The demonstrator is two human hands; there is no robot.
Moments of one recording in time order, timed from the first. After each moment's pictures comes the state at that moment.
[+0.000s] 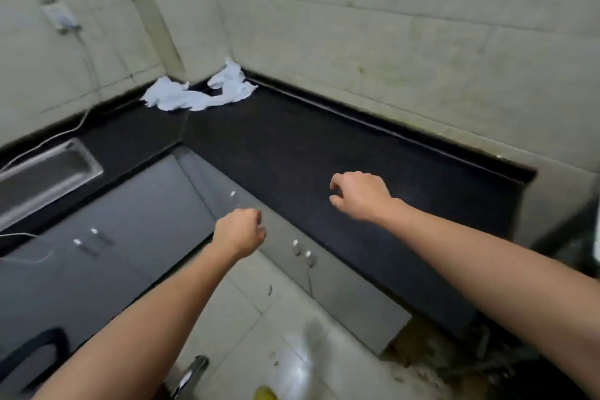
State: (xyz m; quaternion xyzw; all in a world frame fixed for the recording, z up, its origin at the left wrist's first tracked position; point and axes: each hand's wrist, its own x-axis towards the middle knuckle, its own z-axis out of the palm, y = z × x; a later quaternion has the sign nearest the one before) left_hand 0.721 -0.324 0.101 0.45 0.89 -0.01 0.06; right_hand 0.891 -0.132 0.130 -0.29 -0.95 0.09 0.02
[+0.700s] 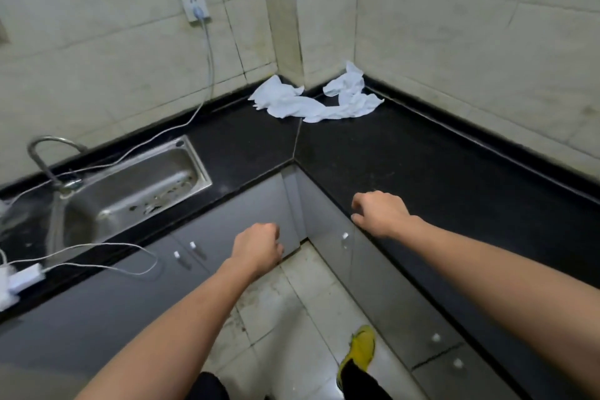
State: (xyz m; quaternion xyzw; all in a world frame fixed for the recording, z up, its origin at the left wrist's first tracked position) left_hand 0.367 -0.409 0.088 0.34 0.94 -0.01 0.09; right_hand 0.473 -0.170 0.087 -0.19 -0.97 0.10 -0.06
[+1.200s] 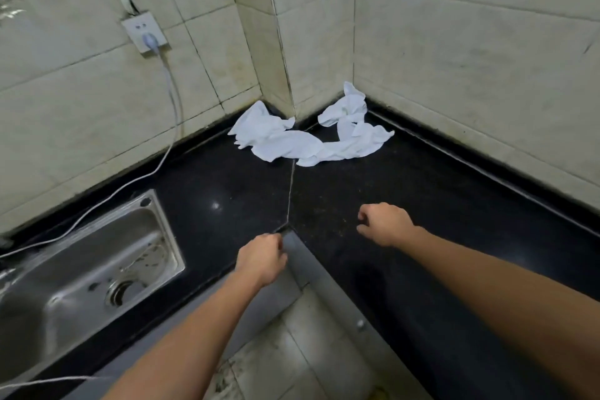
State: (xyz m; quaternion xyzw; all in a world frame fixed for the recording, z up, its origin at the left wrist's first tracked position) left_hand 0.146 -0.244 0.077 0.34 0.93 0.00 0.14; right_hand 0.260 -0.002 0.059 -0.26 -0.94 0.17 -0.12
